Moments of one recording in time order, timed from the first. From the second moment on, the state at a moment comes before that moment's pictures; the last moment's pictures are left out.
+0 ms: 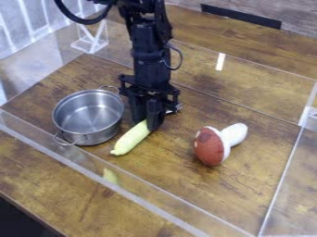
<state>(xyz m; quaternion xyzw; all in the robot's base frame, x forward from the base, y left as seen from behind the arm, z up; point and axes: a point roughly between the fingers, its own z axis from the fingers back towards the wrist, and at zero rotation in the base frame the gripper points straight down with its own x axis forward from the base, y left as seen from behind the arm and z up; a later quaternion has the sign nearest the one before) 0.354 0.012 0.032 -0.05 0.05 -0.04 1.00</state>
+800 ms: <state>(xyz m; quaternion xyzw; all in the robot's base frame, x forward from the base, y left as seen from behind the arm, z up) 0.353 0.030 0.078 -0.07 0.02 0.02 1.00</state>
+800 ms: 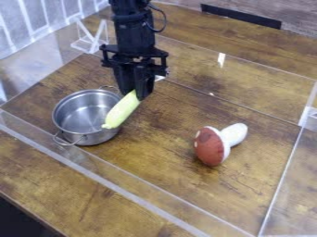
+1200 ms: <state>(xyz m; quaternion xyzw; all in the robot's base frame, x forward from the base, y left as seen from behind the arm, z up) 0.362 0.062 0.107 -0.07 0.00 -0.04 1.00</state>
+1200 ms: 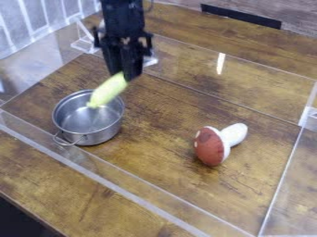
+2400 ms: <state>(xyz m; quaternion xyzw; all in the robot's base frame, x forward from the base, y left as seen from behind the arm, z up) 0.377 0.141 0.060 -0.09 -0.01 -0.10 0.99</state>
